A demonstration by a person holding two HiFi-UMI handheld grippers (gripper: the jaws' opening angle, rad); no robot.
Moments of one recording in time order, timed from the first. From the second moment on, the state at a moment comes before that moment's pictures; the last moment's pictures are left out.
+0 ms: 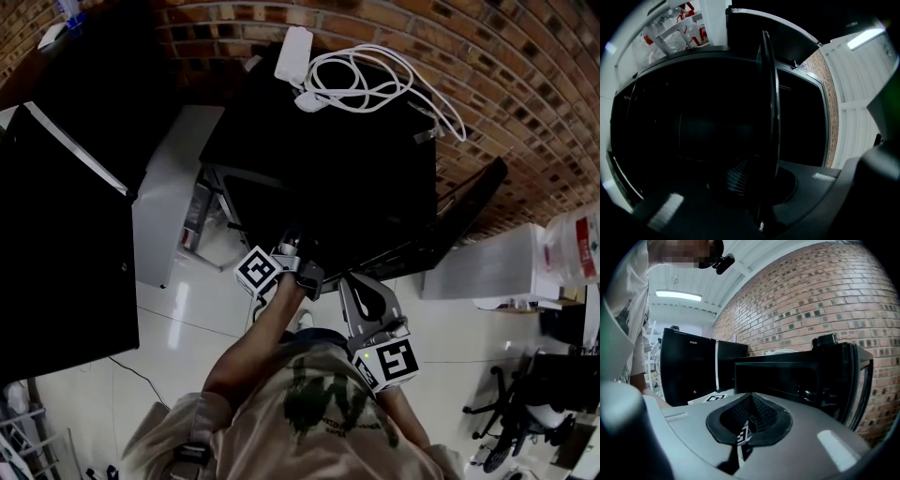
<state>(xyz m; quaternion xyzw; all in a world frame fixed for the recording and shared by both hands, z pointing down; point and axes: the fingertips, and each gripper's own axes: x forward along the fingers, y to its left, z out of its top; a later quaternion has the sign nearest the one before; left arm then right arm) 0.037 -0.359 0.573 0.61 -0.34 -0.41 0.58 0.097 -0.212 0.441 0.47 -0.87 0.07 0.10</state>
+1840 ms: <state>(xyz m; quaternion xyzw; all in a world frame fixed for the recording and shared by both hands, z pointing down) 0.061 -0.437 0.561 0.63 -0.33 -0.44 0.56 0.089 -0.253 0.444 0.44 -0.89 0.07 0.10</state>
